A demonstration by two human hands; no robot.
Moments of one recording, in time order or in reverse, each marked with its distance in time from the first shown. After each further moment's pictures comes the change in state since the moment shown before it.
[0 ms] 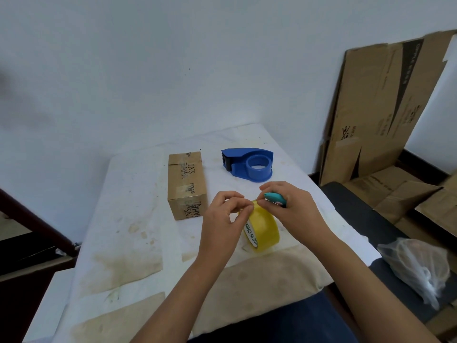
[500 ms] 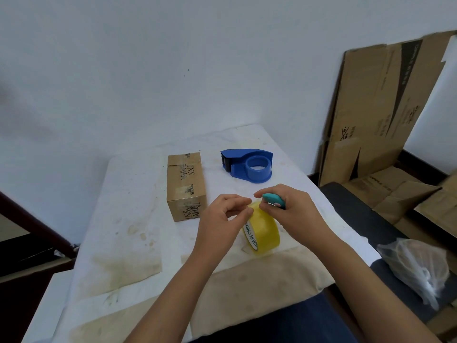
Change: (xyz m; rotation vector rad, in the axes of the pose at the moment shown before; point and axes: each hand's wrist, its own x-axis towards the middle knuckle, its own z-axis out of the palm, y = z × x) left_hand 0.003 0.001 -0.009 -0.152 -0.114 -0.088; right_hand -0.001 0.003 -0.001 0.059 -0.050 0.021
